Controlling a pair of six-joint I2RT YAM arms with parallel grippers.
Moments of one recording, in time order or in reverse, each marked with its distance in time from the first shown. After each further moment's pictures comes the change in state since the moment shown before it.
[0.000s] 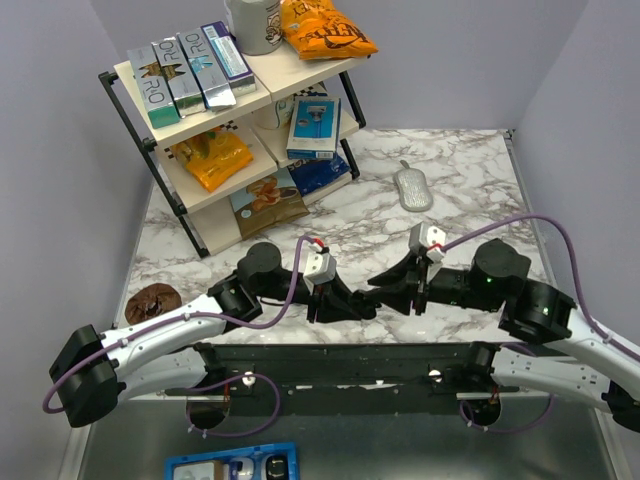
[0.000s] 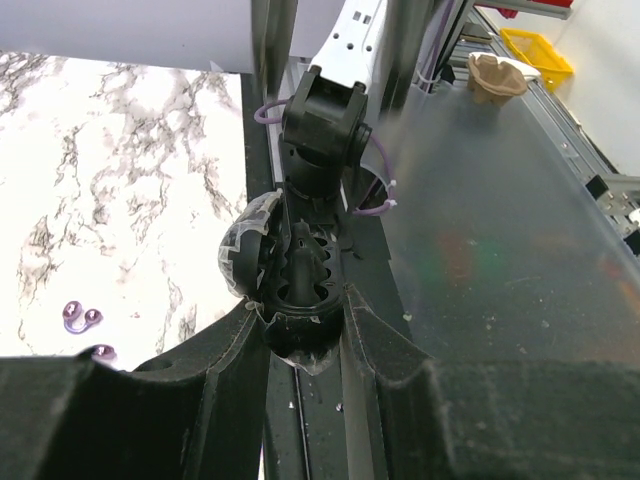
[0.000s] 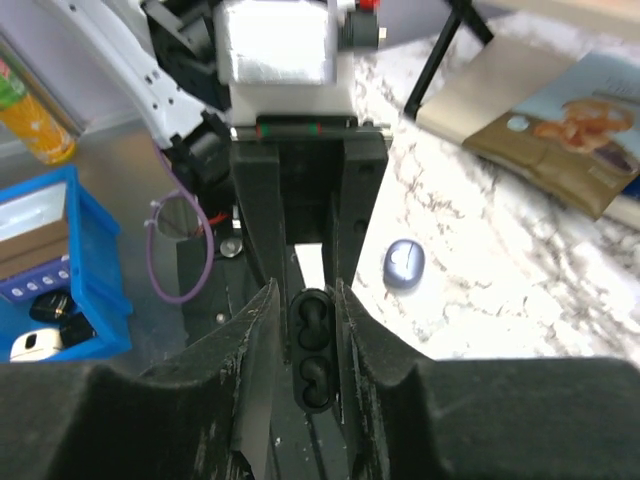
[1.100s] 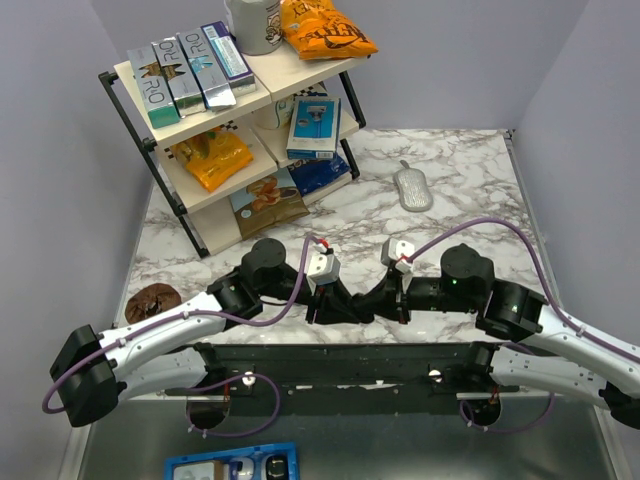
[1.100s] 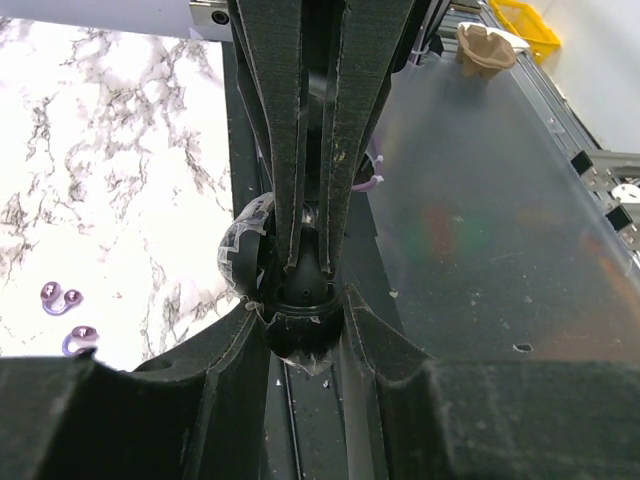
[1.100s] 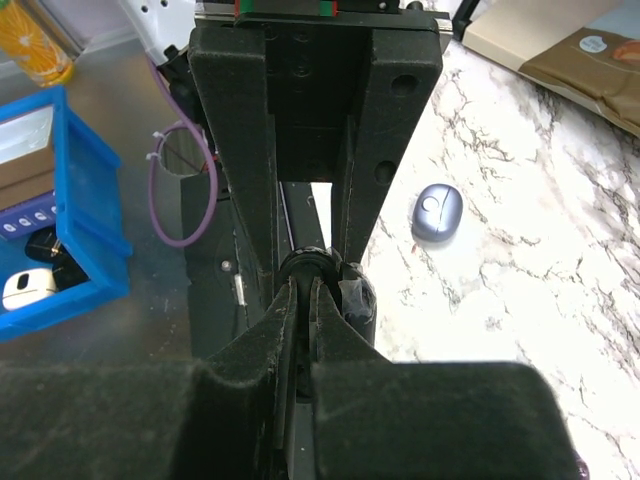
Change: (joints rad) left arm 0.004 0.006 0.042 -0.128 0.042 0.040; right arm -0.001 0.049 -0.114 0.029 -0.079 -0.021
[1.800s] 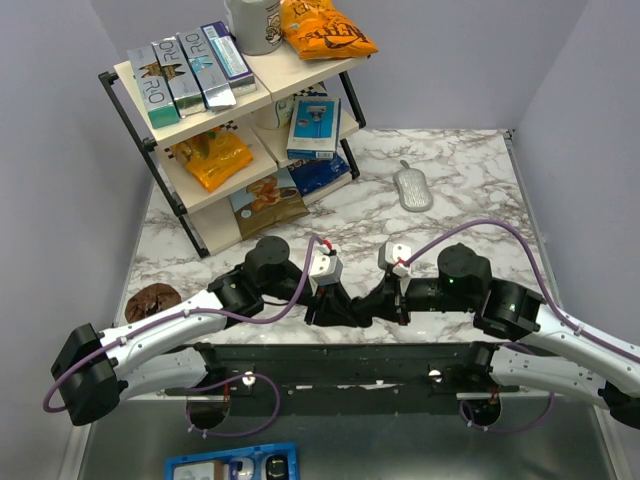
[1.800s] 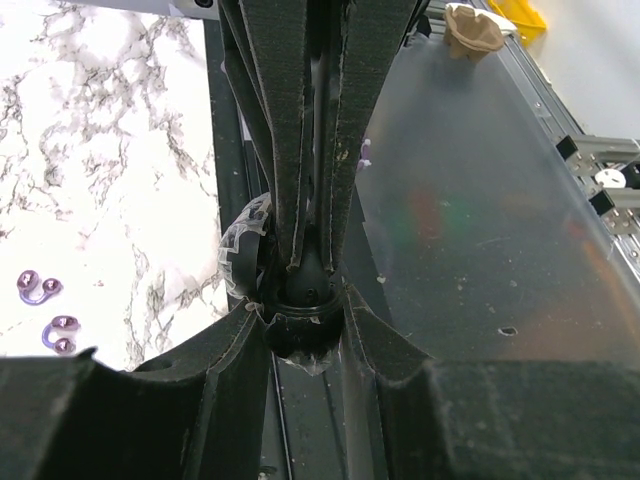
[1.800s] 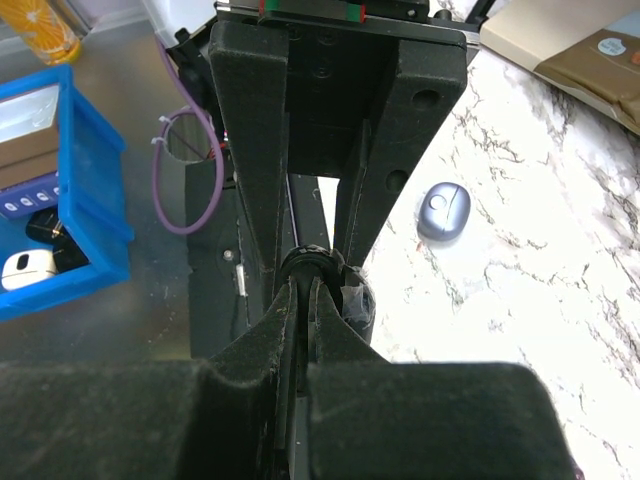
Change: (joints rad) left arm 0.000 0.012 0.021 -0.060 0.032 0.015; right arm -0.004 0.011 0.000 -0.008 -0.039 -0.037
